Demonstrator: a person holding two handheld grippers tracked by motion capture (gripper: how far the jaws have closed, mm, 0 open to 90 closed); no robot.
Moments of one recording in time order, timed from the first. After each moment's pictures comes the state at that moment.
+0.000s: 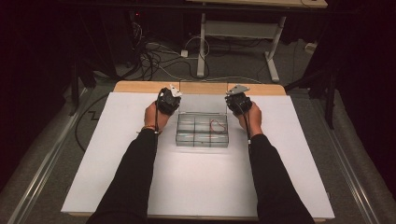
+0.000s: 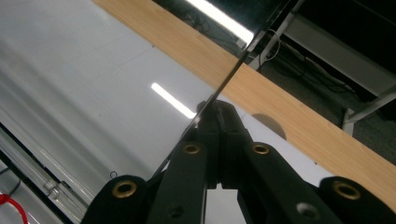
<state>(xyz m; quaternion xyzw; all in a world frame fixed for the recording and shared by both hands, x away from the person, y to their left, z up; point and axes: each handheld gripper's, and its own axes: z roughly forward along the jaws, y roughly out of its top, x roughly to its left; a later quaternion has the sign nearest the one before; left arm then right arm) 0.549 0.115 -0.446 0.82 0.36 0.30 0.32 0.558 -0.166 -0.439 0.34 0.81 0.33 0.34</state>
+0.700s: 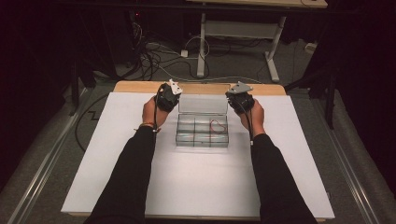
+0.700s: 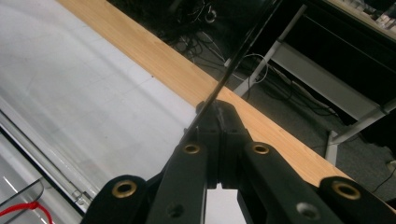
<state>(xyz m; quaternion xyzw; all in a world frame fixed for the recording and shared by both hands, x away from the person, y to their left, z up) 0.537 0.113 -0.418 0.82 0.34 0.34 0.32 0.542 -0.166 -0.417 0.32 0.80 0.35 0.37</state>
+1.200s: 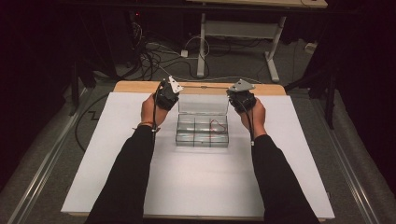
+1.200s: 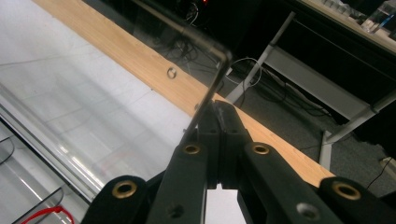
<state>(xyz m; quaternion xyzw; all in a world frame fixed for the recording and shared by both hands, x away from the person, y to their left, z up) 0.524 0.111 -0.398 0.81 0.34 0.36 0.32 0.528 -0.163 -0.398 0.33 0.78 0.36 0.38</state>
